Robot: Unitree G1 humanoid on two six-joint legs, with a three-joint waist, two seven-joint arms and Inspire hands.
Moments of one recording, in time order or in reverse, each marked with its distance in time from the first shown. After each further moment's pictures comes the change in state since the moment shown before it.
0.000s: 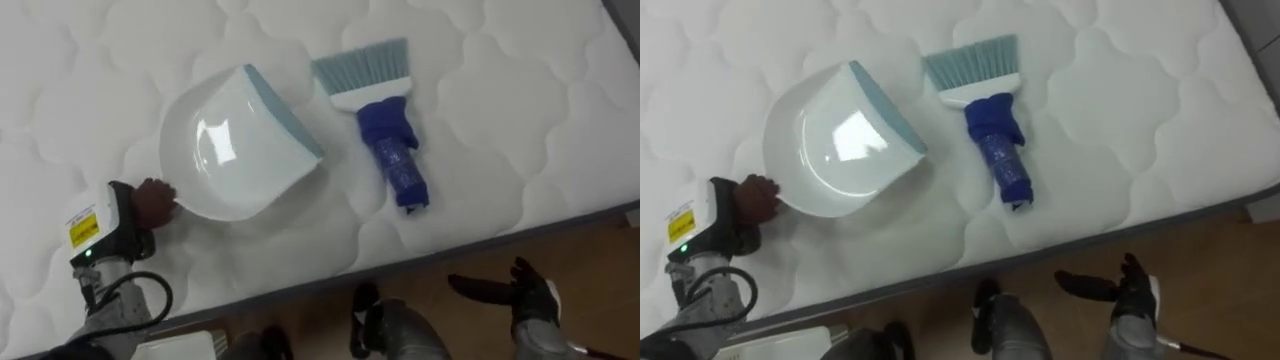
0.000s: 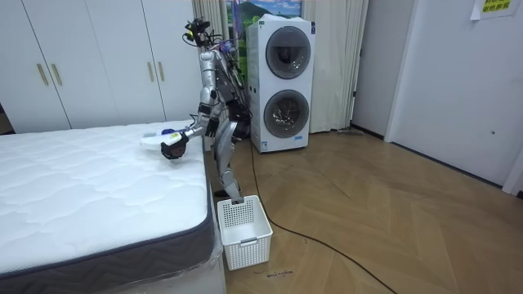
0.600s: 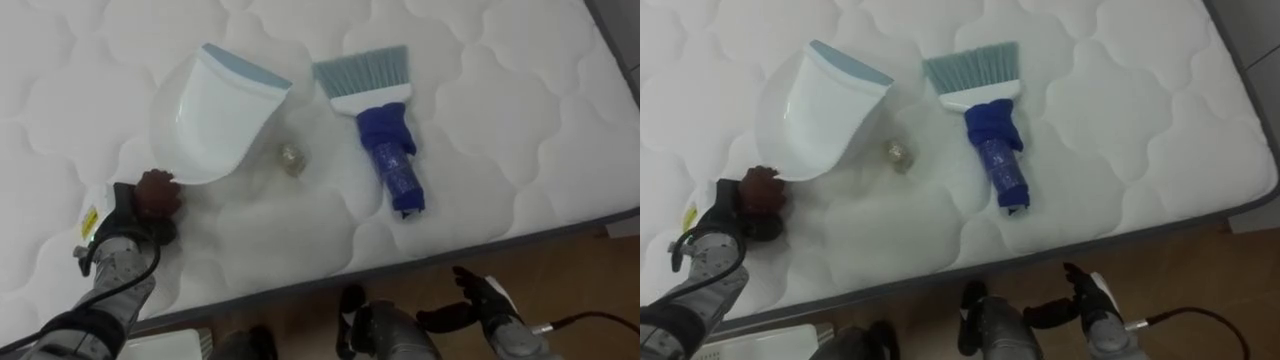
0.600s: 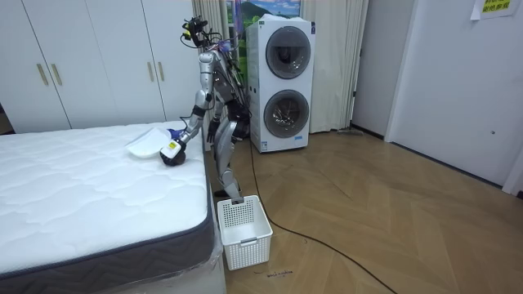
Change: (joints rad) left arm -0.141 -0.005 0.006 0.020 -0.377 0.022 -0.377; right arm -0.080 0.012 0.265 0.269 -0.282 0.024 0.225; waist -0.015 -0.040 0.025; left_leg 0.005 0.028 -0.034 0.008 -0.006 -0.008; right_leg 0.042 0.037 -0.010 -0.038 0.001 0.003
